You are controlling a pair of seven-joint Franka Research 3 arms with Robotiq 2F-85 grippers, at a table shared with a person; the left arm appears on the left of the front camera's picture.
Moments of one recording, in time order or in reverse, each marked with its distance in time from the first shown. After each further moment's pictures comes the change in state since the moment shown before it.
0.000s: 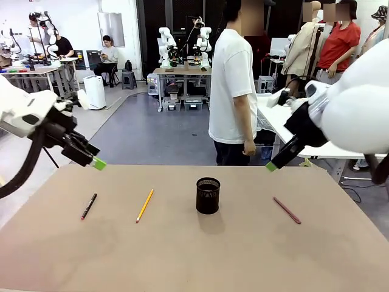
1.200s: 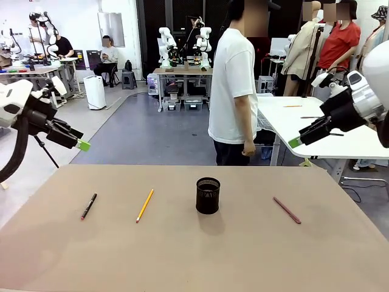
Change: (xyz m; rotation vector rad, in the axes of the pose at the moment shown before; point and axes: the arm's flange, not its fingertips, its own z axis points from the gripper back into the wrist) left arm -0.019 0.059 0.028 0.087 -0.097 0.048; right arm -0.031 -0.122 -0.002 0.168 -0.233 -0.038
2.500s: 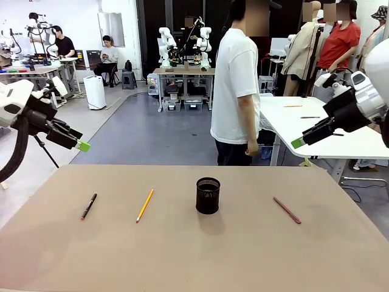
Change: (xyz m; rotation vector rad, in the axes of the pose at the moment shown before) left arm 0.001 -0.001 0.000 0.010 0.015 -0.002; right arm -0.004 0.000 0.002 -0.007 0.023 -0.043
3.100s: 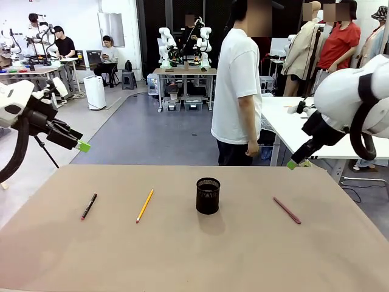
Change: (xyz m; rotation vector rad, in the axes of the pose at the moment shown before) left arm 0.000 0.000 -0.001 -0.001 0.001 0.001; right arm -0.009 -0.035 -0.079 -0.124 0.386 -0.113
